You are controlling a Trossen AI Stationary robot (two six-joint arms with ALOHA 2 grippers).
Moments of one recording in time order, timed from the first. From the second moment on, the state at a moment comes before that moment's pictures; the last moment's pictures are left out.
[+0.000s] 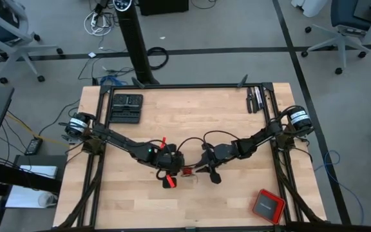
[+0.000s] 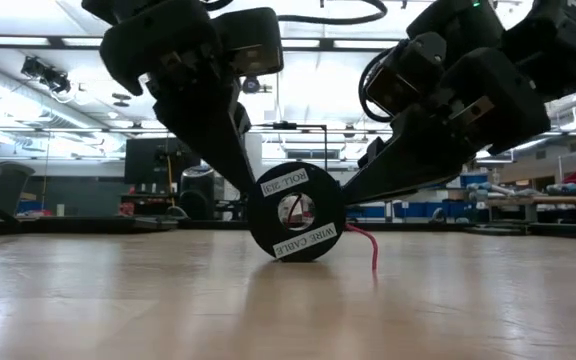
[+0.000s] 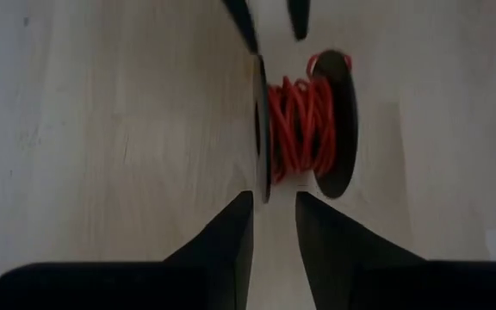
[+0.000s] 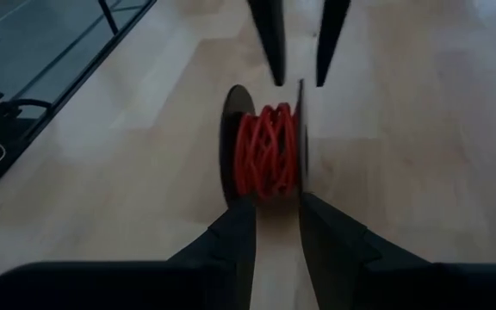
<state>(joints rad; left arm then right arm) -0.31 1.77 1.11 -0.33 -0.14 -0.29 0.25 1.79 0.62 0.70 -0.07 0.19</state>
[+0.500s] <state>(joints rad) -0.31 1.77 1.11 -0.27 -0.19 -0.29 0.24 1.79 0.62 0.71 -0.05 0.18</state>
